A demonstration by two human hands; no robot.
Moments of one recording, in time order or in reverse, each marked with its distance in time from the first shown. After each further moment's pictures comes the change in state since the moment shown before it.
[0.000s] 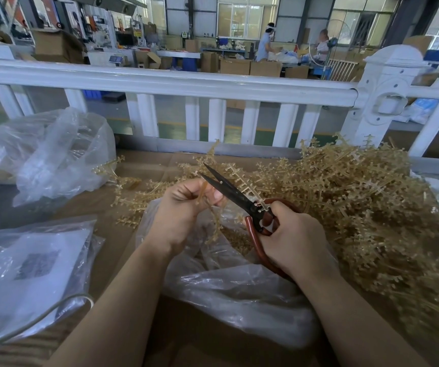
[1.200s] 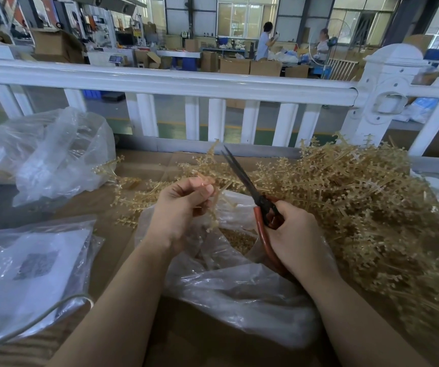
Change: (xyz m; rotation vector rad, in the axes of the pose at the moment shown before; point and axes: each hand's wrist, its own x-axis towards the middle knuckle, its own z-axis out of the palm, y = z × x) left_hand 0.003 0.004 0.005 -0.122 0.267 -0.261; right_hand 0.001 0.001 0.001 0.247 -0.030 0.182
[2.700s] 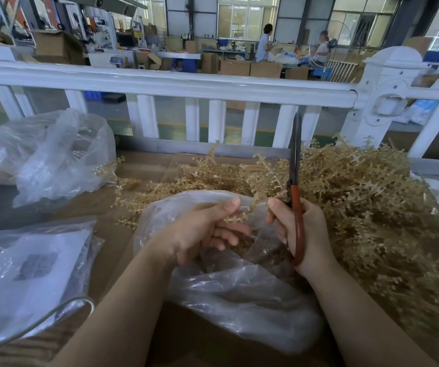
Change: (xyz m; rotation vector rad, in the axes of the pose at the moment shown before) left_hand -0.014 0.007 0.014 0.139 -0.435 -0.364; right_hand 0.010 -0.005 -0.011 0.830 -0.048 0.432
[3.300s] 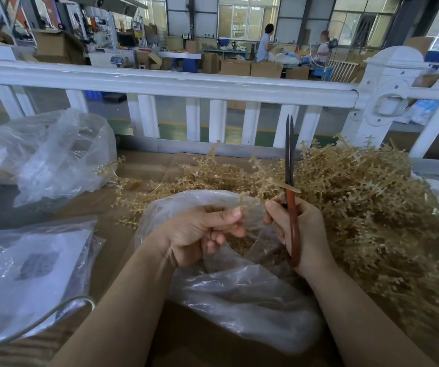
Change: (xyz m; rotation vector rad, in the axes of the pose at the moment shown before) left_hand -0.004 0.003 -0.007 -0.147 -0.105 -0.121; right_hand 0.000 0.002 0.003 -0.095 -0.003 -0.021
